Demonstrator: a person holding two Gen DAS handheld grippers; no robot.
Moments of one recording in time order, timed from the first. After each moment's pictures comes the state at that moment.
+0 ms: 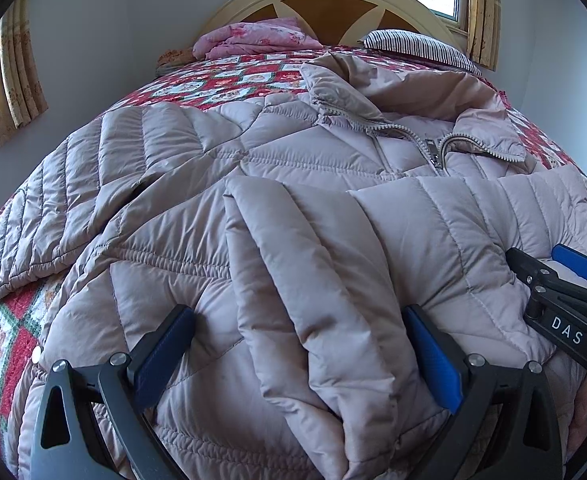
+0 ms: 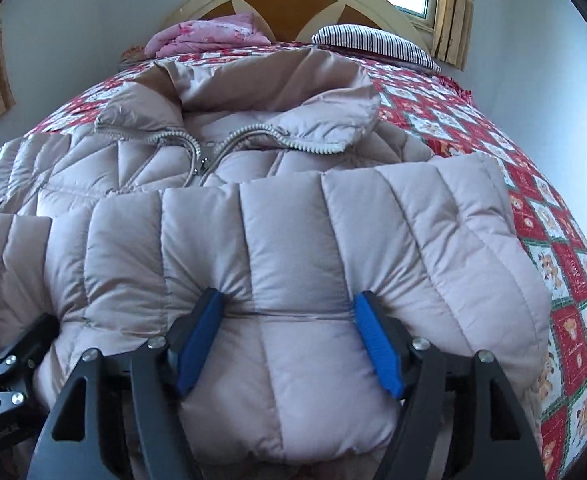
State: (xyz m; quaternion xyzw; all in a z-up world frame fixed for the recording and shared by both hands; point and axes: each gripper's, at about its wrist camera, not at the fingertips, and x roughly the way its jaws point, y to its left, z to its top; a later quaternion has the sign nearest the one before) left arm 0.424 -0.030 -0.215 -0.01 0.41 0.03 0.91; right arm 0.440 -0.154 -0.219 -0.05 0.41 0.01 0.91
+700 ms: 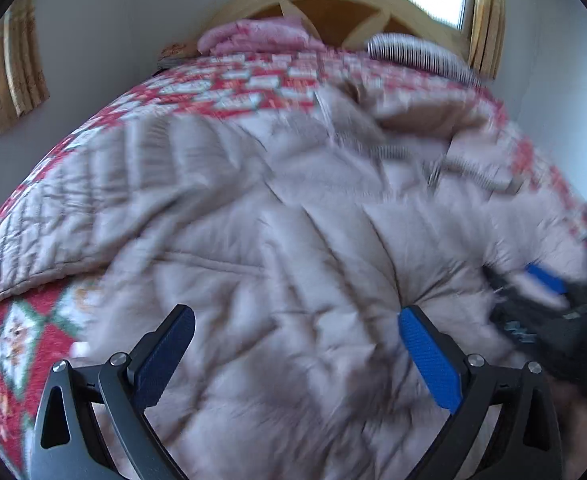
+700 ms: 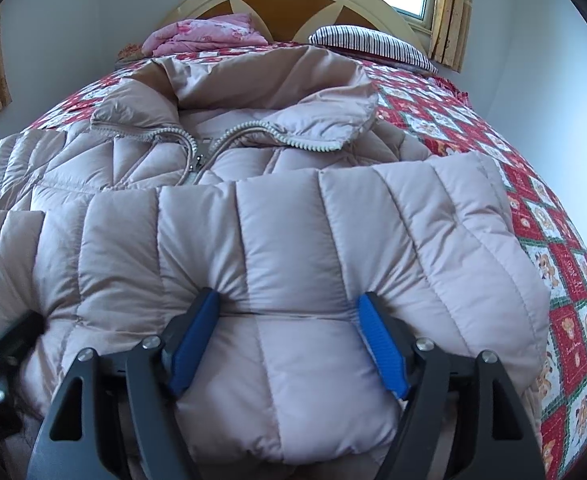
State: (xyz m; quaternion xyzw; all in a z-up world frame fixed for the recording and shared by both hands) left arm 0.402 0.003 -0.167 -0.05 0.40 0.01 0.91; right arm 0.437 -0.151 -0.222 -0.05 0.41 0.00 0.91
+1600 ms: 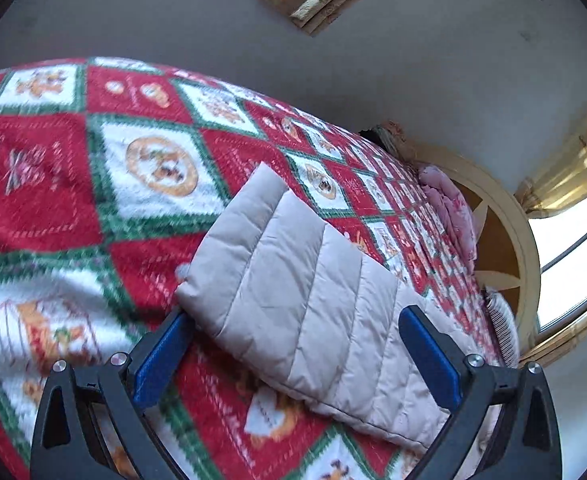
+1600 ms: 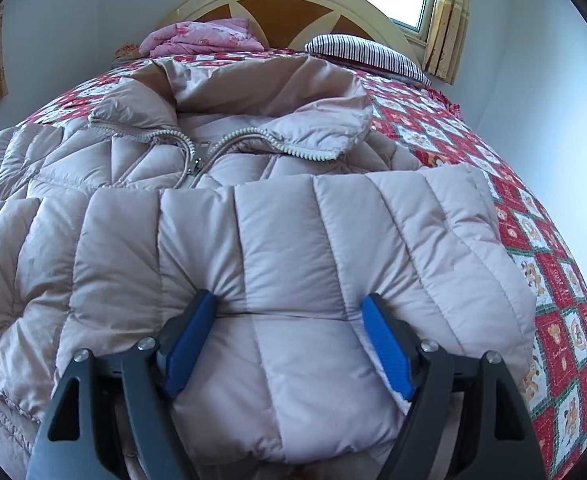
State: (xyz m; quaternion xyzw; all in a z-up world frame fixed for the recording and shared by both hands) left arm 0.322 0.401 -0.220 -0.46 0.23 0.22 0.83; right arm 0.433 -0.144 -0.220 -0.07 0.39 -0.02 0.92
